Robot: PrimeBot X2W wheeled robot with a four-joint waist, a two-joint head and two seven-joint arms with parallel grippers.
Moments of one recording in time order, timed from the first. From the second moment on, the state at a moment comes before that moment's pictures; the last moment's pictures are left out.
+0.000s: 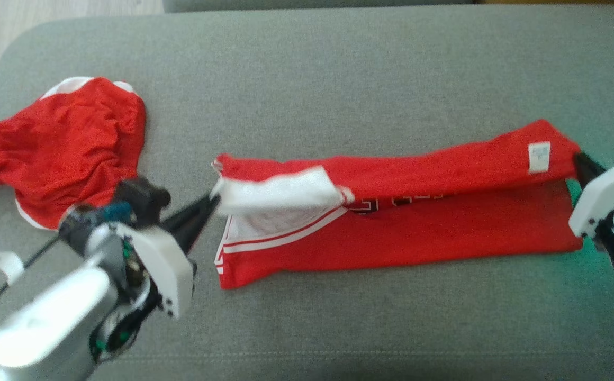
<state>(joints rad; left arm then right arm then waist) -0.55 0.65 -0.96 0.09 -0.78 0.09 0.02 -0.66 -0.44 0.36 0.97 0.59 0.13 0.05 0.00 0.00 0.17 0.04</state>
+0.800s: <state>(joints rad) -0.47 0.65 -1.06 0.20 -0.73 0.12 0.03 -0.39 -0.52 0.33 0.65 0.66 0.13 0.39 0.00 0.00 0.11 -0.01</state>
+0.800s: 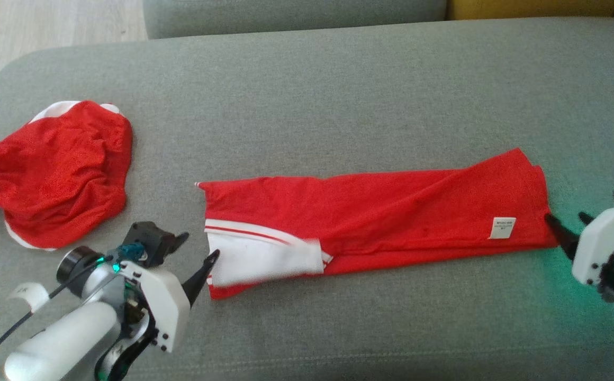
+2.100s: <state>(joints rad) 0.01 0.06 -0.18 0.10 -0.32 0.00 -0.25 -0.16 -0.17 -0.10 0.52 0.25 0.13 -0.17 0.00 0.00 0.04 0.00</state>
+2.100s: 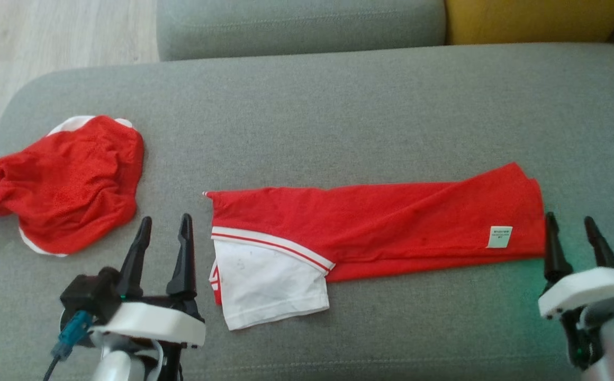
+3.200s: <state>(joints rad) -0.09 0.05 -0.18 0.14 -0.30 -0.04 -0.25 -0.45 -0.27 -0.16 0.94 0.36 0.13 0.01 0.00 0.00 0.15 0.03</state>
